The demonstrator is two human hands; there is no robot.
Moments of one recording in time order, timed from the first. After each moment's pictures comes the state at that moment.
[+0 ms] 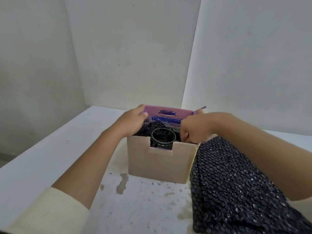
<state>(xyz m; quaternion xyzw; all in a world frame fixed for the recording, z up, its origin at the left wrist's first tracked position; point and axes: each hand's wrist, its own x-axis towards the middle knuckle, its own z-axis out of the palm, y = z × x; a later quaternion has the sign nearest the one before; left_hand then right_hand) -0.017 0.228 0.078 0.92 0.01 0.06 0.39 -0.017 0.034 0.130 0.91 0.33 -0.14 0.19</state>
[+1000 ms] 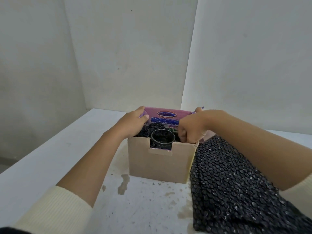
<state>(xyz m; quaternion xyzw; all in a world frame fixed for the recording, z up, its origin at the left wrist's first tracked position) -0.017 0.226 0.080 0.93 0.00 0.05 0.37 -0.010 0.037 0.130 0.92 0.30 -0.13 0.21</state>
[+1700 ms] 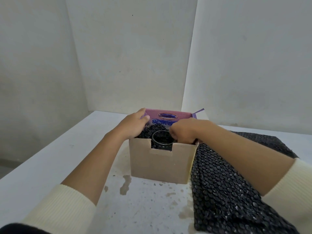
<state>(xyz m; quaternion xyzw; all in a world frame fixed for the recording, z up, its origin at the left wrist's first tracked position) -0.022 0.225 0.083 0.93 -0.01 0.05 0.38 0.001 0.053 0.106 0.94 0.31 -0.09 0.13</state>
